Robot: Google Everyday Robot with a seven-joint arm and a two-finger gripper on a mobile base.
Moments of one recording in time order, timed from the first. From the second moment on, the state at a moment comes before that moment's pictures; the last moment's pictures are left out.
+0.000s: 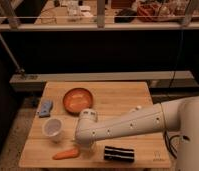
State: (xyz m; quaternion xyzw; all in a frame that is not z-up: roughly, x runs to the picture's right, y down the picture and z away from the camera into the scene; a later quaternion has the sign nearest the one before) arm -0.073 0.293 0.758 -0.22 -0.23 -0.50 0.81
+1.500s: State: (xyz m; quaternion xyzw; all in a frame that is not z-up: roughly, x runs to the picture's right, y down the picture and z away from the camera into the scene) arm -0.100 0.299 0.750 -0.34 -0.22 -0.27 0.87
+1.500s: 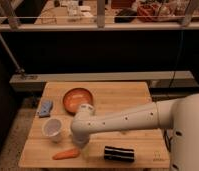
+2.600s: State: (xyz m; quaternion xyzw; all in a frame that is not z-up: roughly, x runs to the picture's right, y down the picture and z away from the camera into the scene) arm -0.109 0.301 0.745 -0.37 -0.25 -0.14 0.88
